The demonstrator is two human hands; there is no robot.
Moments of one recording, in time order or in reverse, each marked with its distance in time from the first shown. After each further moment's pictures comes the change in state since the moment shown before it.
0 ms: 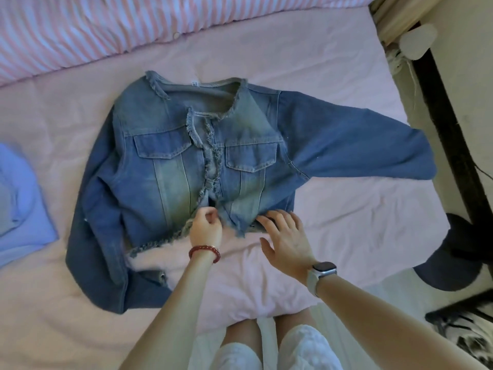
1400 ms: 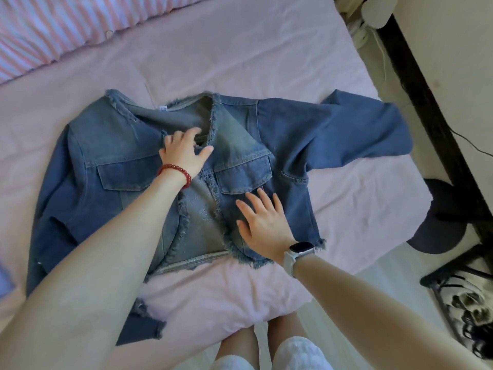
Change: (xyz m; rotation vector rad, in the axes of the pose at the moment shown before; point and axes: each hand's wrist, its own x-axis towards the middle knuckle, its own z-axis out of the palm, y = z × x) left_hand 0.119 0.112 0.032 0.657 -0.186 0.583; right_hand 0.037 0.018 -0.003 0.015 -0.208 0.190
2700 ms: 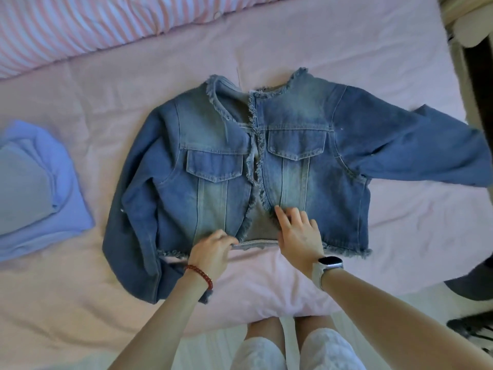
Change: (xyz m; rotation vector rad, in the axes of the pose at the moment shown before) left_hand -0.200 -0.117 0.045 -0.004 -0.210 0.036; right_hand -0.003 -0.050 0.039 -0.181 -0.130 -0.002
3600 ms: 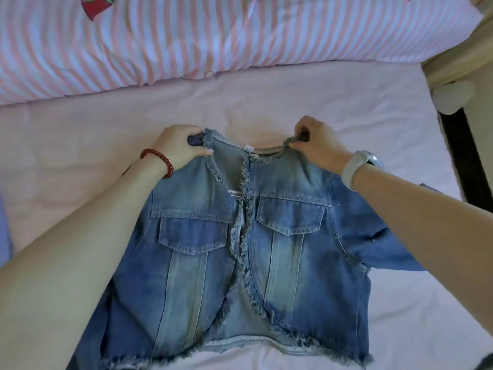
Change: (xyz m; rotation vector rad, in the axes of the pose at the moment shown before) left_hand 0.266 -0.020 -0.200 -0.322 0.315 0.055; right_hand 0.245 0.081 -0.202 0.455 0.221 -0.010
